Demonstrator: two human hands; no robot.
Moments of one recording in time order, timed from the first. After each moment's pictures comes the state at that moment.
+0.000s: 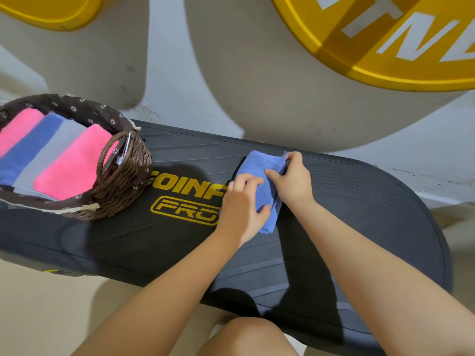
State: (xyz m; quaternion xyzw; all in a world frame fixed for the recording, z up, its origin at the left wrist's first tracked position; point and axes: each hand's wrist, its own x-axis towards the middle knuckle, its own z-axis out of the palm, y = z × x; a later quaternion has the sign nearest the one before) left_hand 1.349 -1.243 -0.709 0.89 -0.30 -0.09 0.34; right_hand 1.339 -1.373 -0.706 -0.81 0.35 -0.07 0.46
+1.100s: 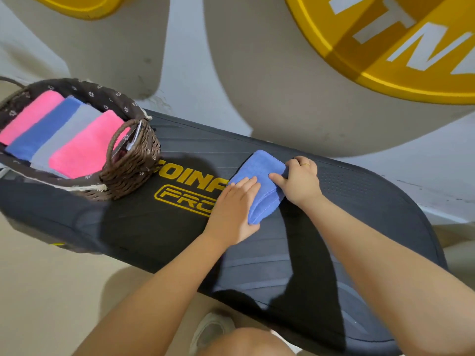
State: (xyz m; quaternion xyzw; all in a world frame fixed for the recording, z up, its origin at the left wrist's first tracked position) left_hand 1.347 -1.228 -0.722 0.90 -0.40 -0.04 0.17; right_hand 1.339 -1.396 -0.707 -0.93 0.25 0.07 0.25
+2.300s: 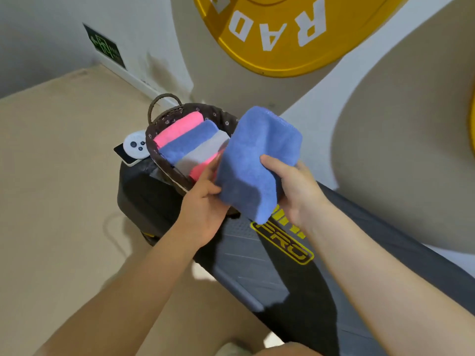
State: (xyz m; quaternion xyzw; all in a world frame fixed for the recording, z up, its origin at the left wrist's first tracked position) left_hand 1.411 -1.025 -0.611 0.35 0.04 -0.14 0.92; right_hand 1.426 -1.173 -0.578 -0.56 0.16 0.11 0.81
